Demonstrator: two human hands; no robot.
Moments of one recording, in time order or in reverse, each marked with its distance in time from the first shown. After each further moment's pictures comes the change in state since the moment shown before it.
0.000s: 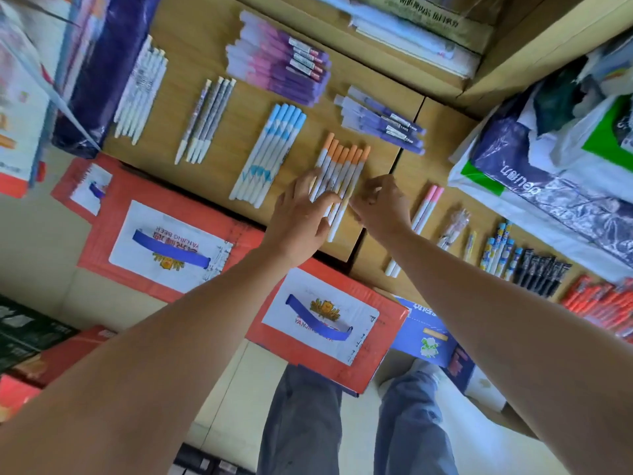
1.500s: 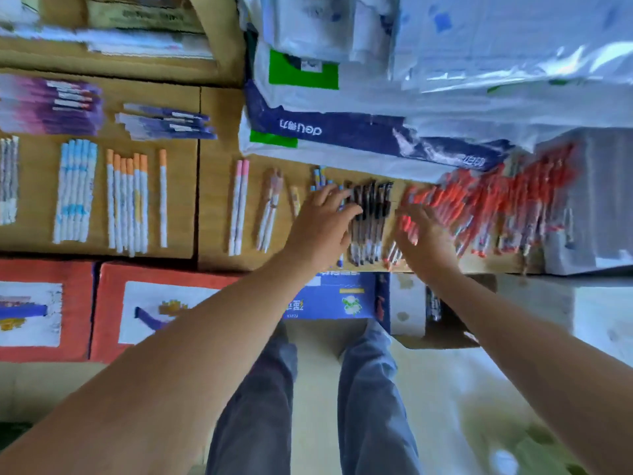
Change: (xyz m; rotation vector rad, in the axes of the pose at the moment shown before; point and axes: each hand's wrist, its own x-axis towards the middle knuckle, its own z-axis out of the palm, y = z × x) left_hand 0.024 0.275 0.107 0.171 -0.258 0.445; right_hand -0.111 0.262 -0.225 -0.179 0.236 0.039
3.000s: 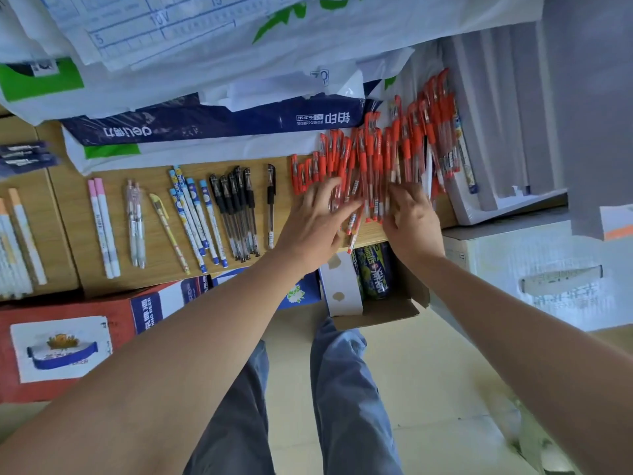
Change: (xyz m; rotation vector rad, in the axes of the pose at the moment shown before) left_hand 0.089 0.171 0.097 0.142 -0.190 0.104; right_hand -0.005 0.188 -0.058 0.053 0.199 0.004
